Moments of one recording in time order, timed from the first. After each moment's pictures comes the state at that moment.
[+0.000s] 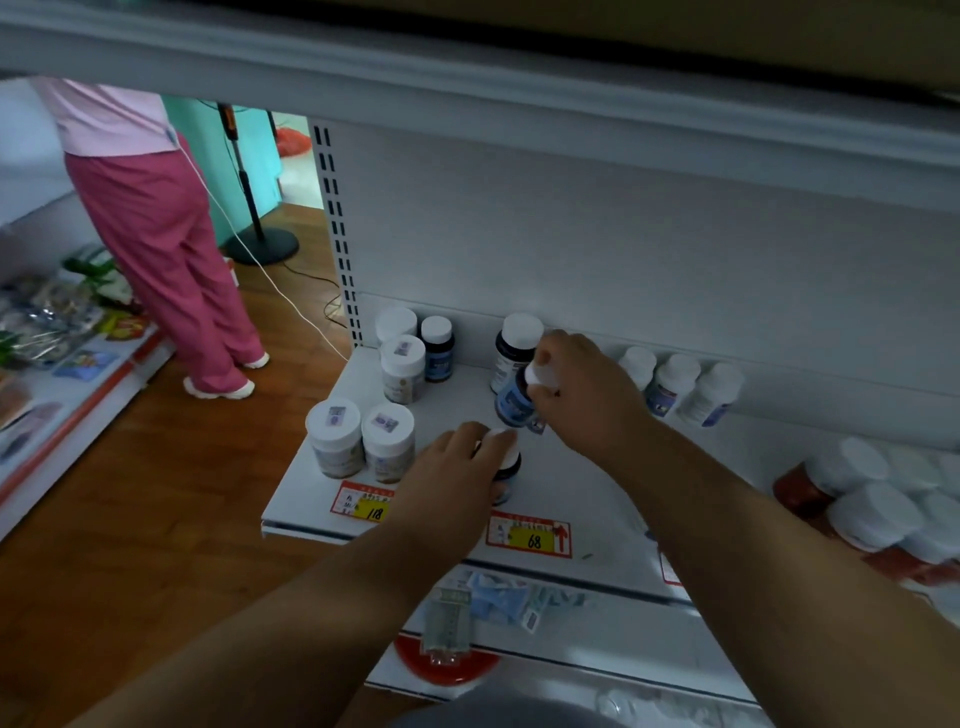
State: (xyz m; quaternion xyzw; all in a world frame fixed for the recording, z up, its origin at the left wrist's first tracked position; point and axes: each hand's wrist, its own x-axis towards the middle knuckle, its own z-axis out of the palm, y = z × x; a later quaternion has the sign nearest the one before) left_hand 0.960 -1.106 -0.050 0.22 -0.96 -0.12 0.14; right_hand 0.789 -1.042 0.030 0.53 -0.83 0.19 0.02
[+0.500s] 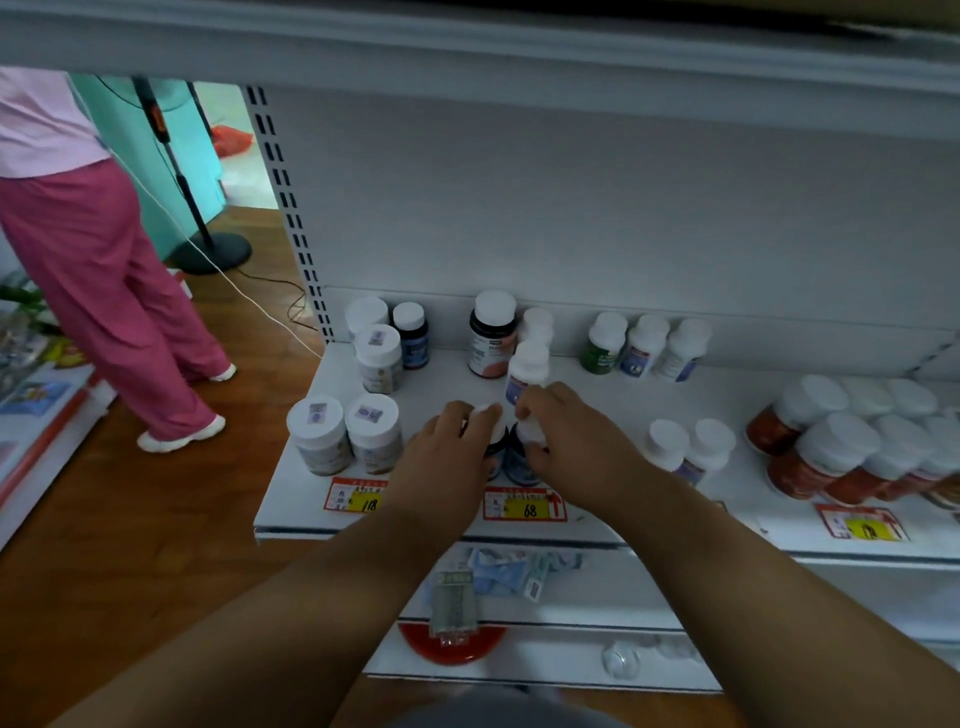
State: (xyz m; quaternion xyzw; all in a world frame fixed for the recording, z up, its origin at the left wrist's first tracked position) left_hand 0.962 -1.106 -0.045 0.21 -0.96 -0.14 0.12; right_hand 0.825 -0.991 -0.013 0.53 -0.83 0.17 -0.05
